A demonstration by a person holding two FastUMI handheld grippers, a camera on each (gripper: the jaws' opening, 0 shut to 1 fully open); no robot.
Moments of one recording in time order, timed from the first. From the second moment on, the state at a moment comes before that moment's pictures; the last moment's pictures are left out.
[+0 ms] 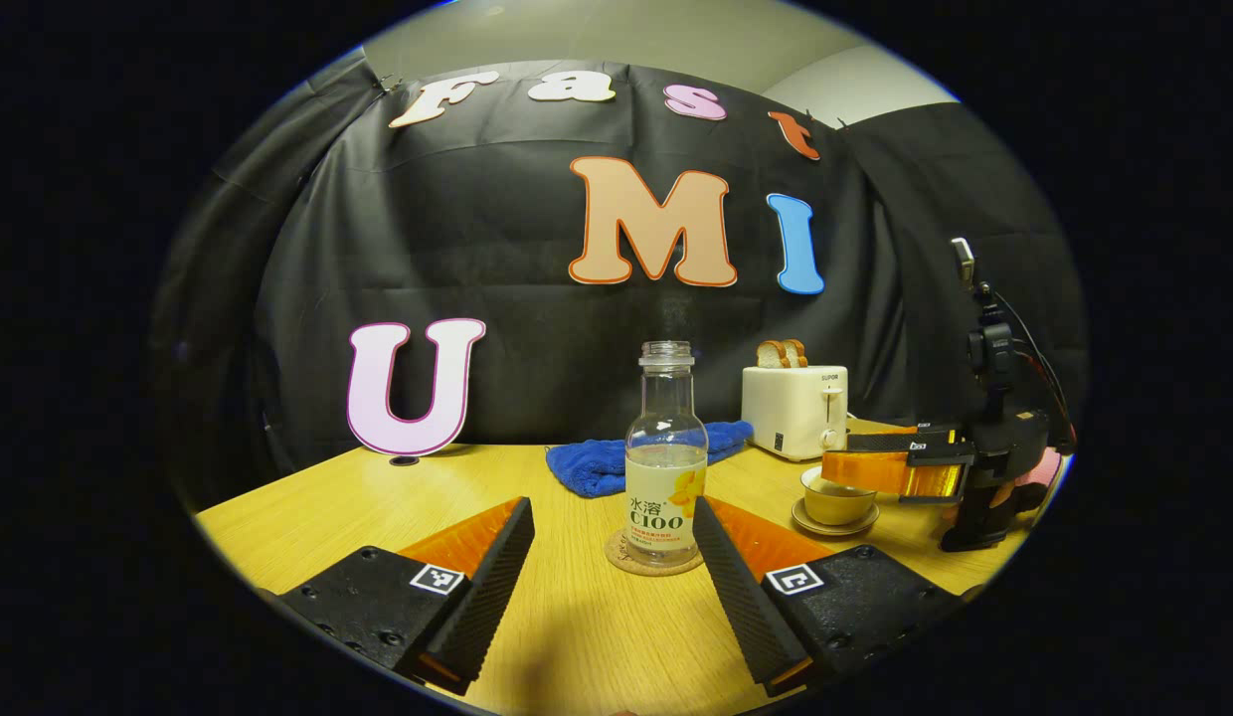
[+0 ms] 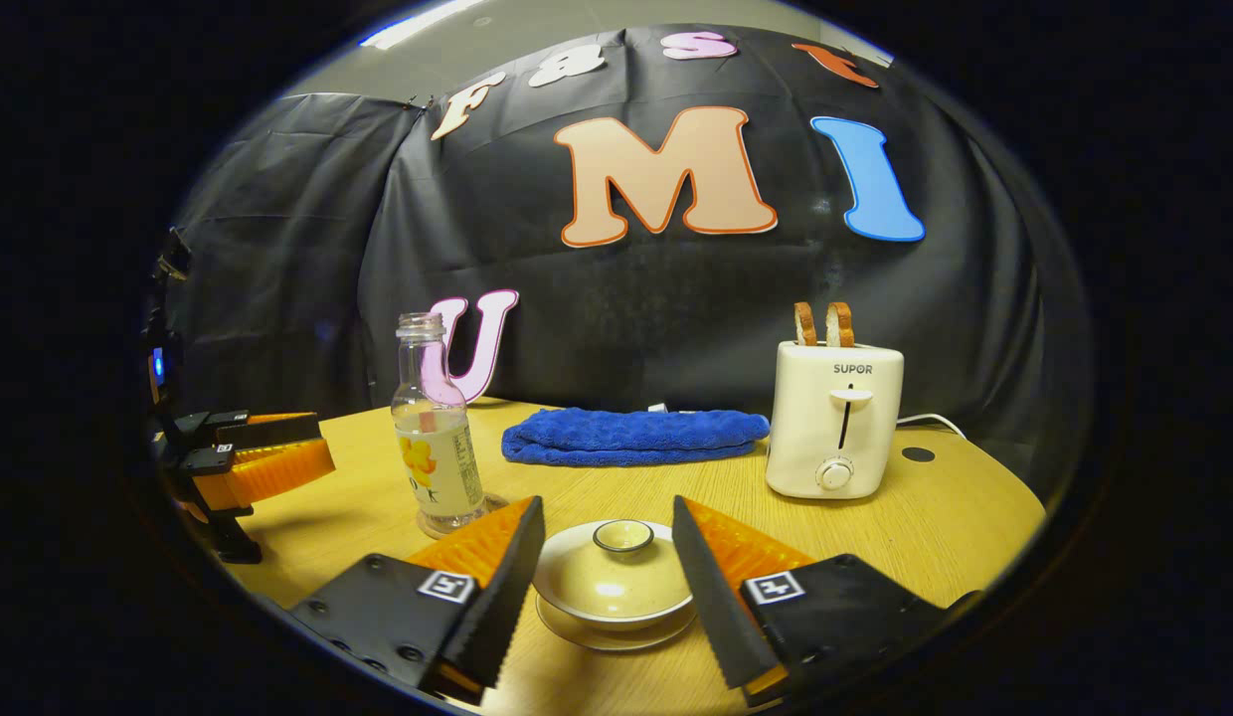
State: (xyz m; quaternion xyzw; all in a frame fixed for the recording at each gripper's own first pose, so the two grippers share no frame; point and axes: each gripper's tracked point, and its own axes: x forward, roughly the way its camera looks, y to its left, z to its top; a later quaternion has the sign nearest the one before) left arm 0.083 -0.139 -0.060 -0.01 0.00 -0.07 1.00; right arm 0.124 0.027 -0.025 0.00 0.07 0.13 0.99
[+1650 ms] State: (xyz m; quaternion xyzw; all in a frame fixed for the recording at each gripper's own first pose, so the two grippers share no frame) left arm 0.052 0.001 -0.008 0.00 0.00 0.03 1.00; right arm 0.022 -0.082 0.001 -0.01 -0.01 -0.12 0.99
